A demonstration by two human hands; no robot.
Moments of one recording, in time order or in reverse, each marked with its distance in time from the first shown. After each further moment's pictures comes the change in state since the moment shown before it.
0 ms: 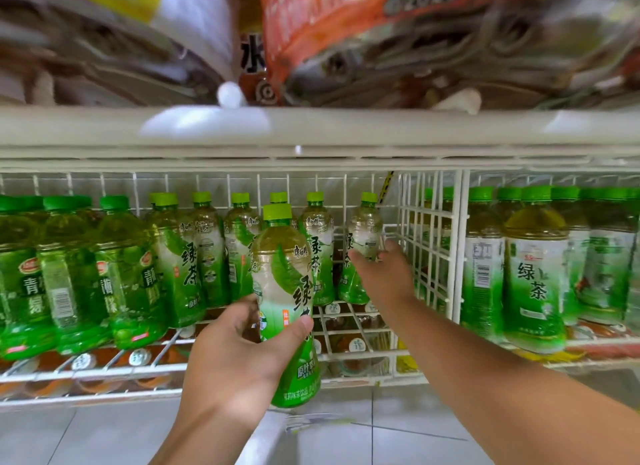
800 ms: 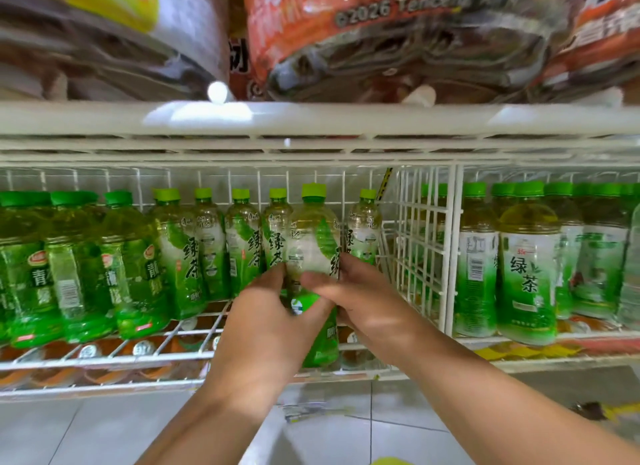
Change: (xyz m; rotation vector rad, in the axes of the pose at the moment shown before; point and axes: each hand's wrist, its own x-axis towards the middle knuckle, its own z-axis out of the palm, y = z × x) left_hand 0.009 0.024 0.022 0.500 0.053 0.251; right_hand -0.090 -0.046 -0.026 0.391 -0.659 0.013
